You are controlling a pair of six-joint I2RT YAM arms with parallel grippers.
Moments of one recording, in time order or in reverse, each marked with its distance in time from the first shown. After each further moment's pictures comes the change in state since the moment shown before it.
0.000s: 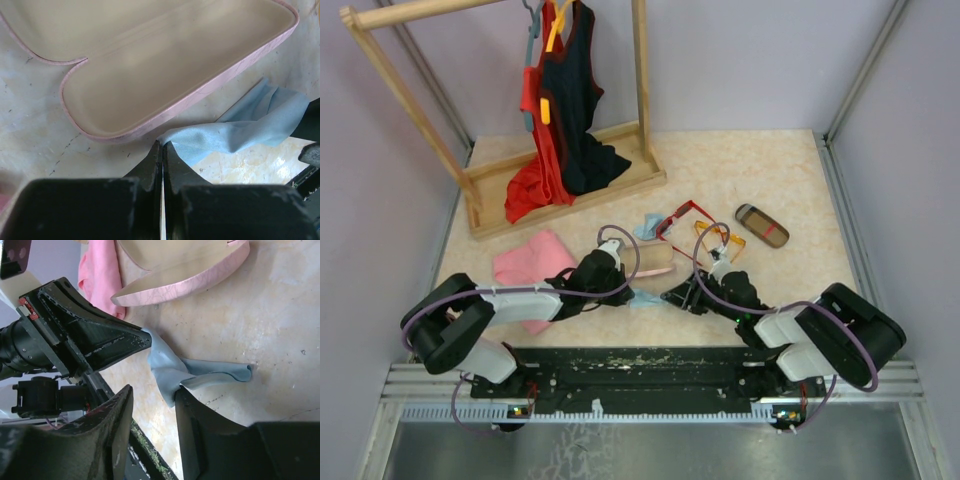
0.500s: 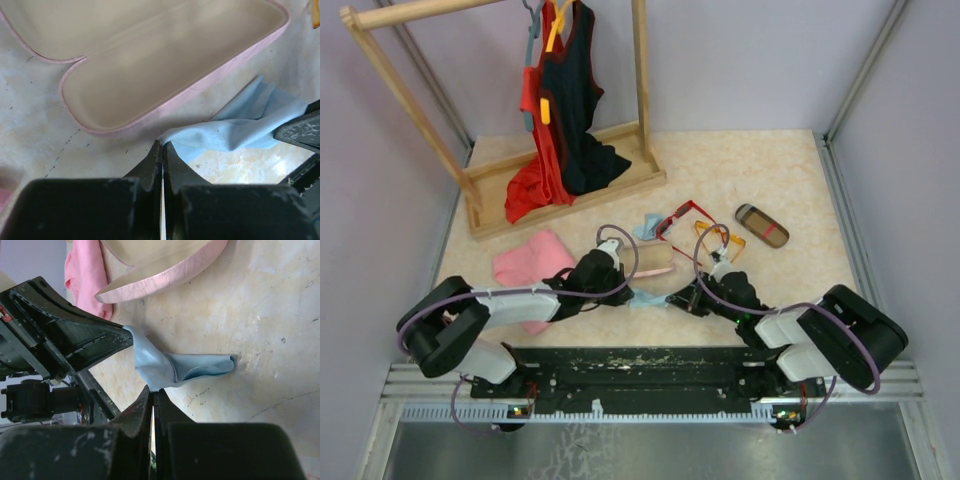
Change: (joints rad) left arm 0.000 -0.011 -0.001 -0.008 0.005 0.000; right arm 0.000 -0.006 0.000 -0.061 0.019 -0.003
